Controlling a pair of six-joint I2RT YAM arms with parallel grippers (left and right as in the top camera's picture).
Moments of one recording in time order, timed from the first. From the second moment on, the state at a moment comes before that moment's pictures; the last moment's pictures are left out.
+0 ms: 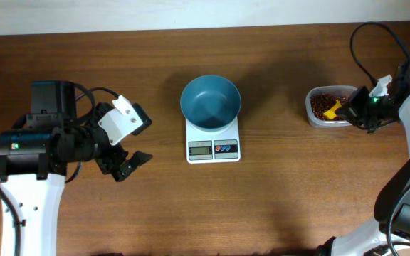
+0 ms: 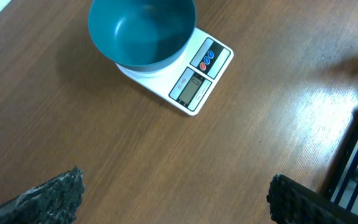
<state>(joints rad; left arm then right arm) 0.02 1.27 1.44 -1.32 0.54 0.92 -0.43 1.83 1.40 -0.91 -0.50 0.38</state>
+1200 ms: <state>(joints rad) 0.02 1.27 1.44 -1.32 0.54 0.92 -0.54 1.83 1.33 -0.86 -0.65 0.27</state>
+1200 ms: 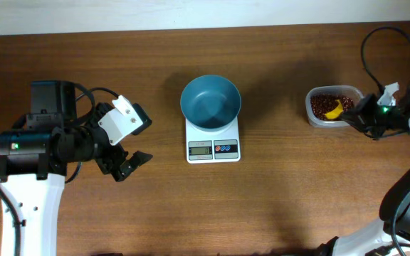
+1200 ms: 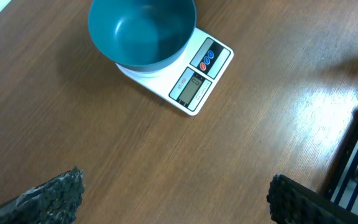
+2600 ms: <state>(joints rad) 0.02 1.27 1.44 -1.32 0.54 0.92 -0.67 1.83 1.13 -0.69 -0.97 0.06</state>
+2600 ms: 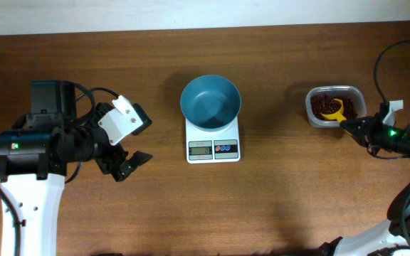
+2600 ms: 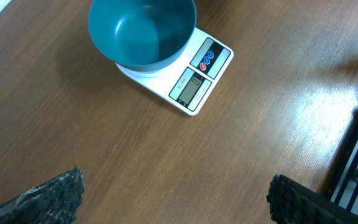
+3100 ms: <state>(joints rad) 0.02 1.27 1.44 -1.32 0.54 0.92 -0.67 1.83 1.11 -0.71 -1.08 -0.05</state>
